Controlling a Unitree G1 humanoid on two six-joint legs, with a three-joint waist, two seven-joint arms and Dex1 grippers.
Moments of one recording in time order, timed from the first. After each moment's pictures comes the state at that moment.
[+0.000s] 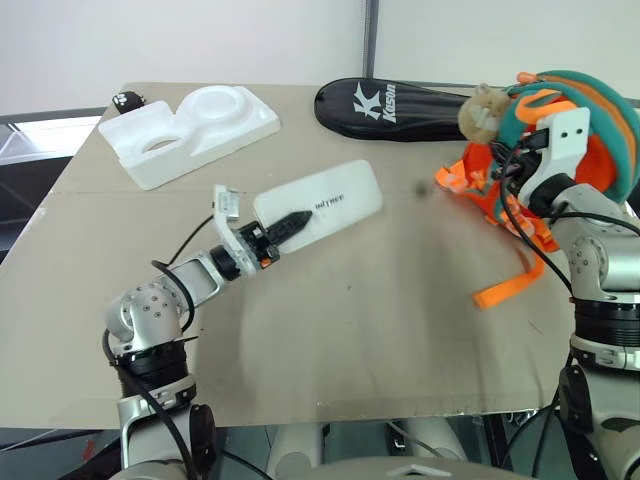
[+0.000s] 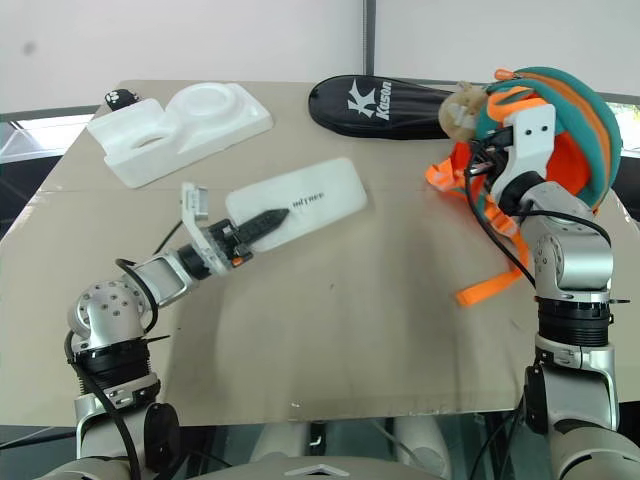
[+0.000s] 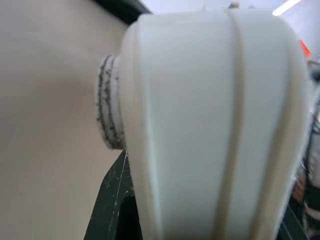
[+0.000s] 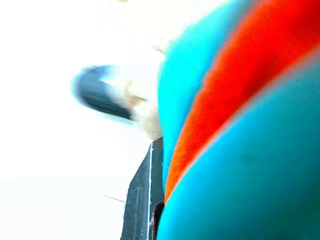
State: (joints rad) left arm -0.42 0.38 0.43 -0.09 -0.96 1.07 -0.53; right arm -0.63 -0.47 -0.17 -0.09 0.37 0.58 0.44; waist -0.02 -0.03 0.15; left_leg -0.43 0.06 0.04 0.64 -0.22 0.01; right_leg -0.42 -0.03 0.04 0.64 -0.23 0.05
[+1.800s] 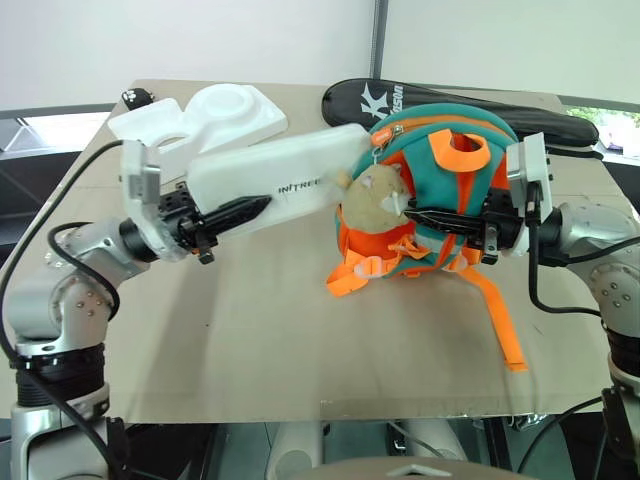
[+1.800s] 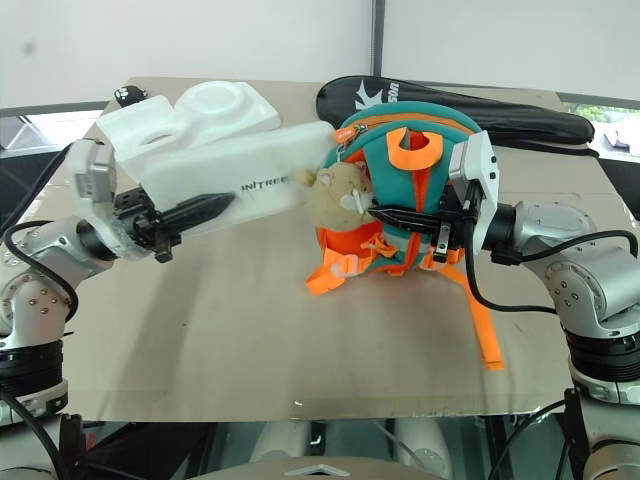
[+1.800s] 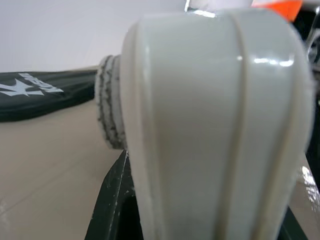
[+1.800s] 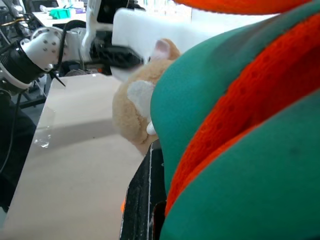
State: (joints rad) left arm -0.36 0.78 0.29 -0.15 -0.80 0.55 -1.11; right arm -0.52 -0.66 -0.06 -0.42 0.78 0.69 0.90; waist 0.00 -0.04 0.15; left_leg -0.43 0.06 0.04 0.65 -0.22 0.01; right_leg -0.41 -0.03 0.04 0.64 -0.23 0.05
